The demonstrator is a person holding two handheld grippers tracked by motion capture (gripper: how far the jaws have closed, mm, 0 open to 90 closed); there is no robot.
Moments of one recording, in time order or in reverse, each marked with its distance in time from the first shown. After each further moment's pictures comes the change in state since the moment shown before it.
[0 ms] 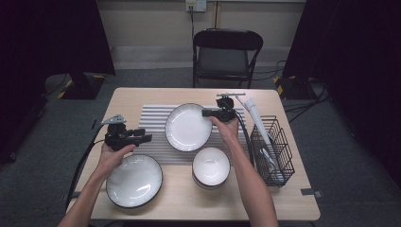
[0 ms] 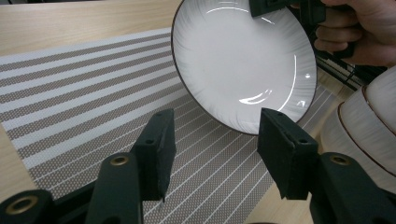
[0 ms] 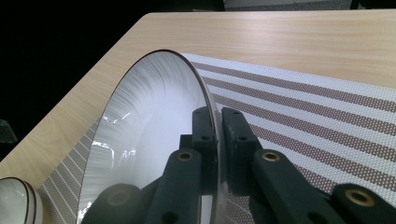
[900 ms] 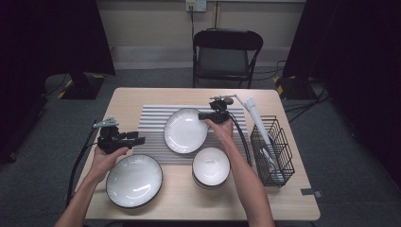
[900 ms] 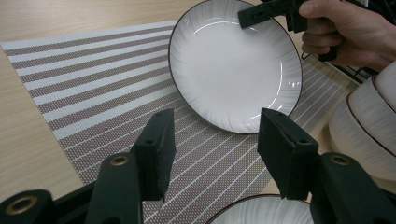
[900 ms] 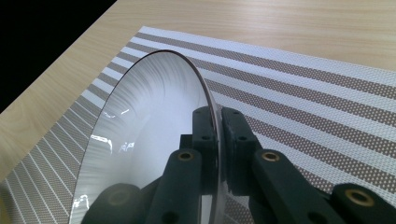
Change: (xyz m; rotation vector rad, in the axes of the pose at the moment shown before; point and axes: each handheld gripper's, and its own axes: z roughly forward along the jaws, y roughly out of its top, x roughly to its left) left arm 0.011 -0.012 -0.015 0.004 0.023 -0.024; right arm -0.006 -0.008 0.033 0.065 -0.022 -0.037
